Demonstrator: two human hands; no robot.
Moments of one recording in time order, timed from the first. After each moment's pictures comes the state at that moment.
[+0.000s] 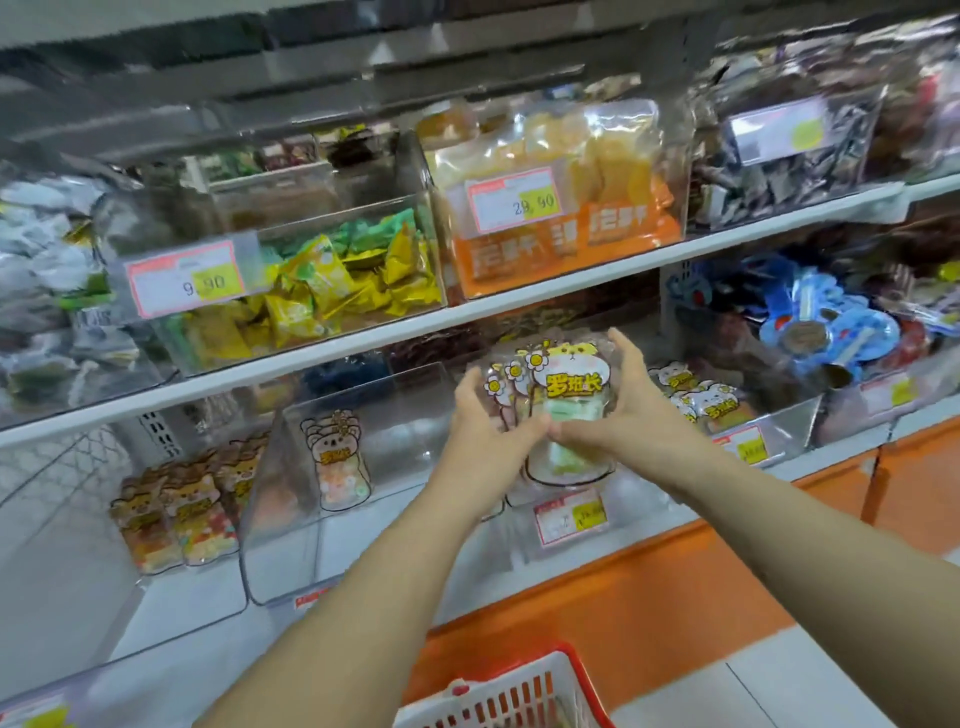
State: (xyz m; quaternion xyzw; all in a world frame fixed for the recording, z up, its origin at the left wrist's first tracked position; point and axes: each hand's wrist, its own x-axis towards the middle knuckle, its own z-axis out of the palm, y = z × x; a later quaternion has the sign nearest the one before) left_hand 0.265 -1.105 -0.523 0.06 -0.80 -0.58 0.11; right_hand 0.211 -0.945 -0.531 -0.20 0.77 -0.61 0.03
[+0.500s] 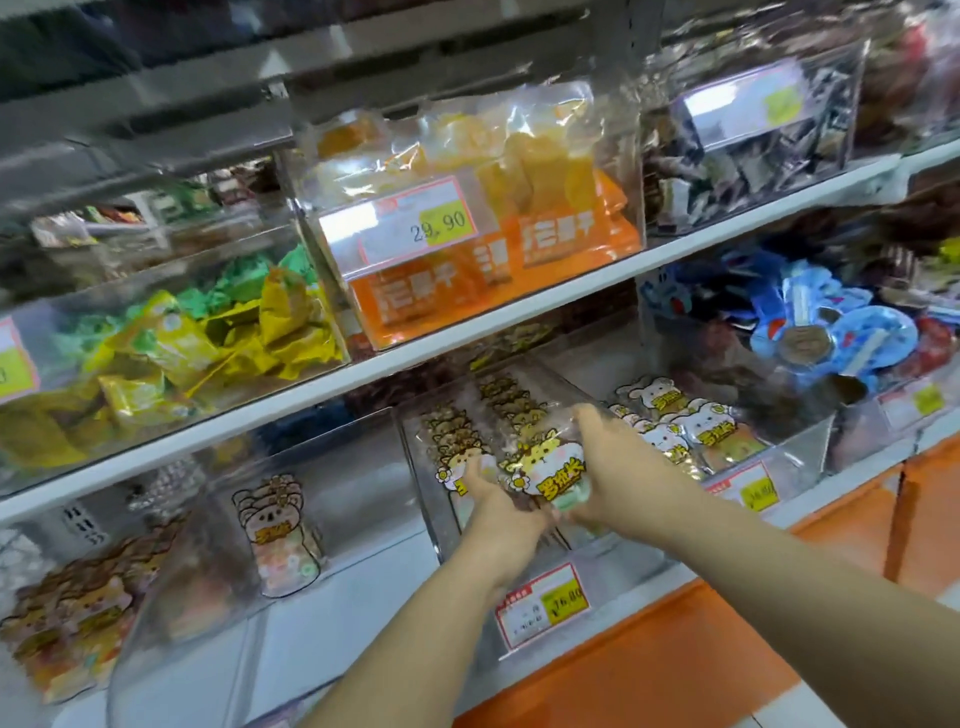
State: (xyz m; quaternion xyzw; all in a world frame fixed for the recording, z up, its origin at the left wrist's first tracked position) left_hand 0.155 -1.090 -0.609 0.16 -0.79 -0.60 0.02; right_hand 0.129 -0.936 -0.572 -0.23 0.94 -0.26 -0.04
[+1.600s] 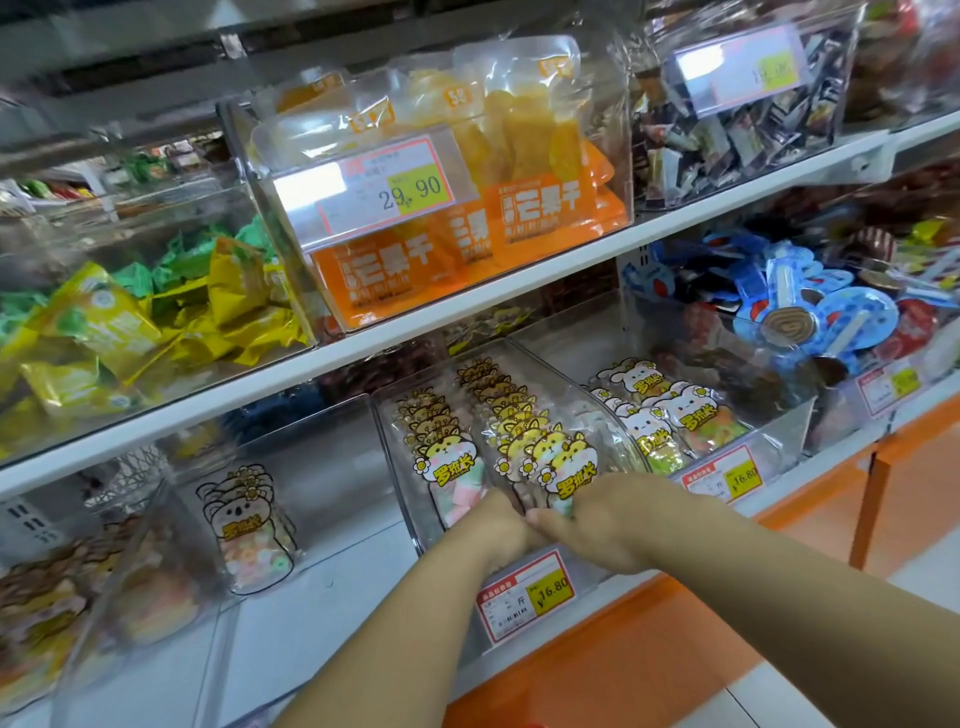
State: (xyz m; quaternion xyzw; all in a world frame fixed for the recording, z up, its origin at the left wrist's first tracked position) left_hand 0.146 -1.082 -0.603 0.16 -0.92 -0.32 -0.15; right_hand 0.148 -0.936 -0.575 -0.25 0.96 -0.03 0.16
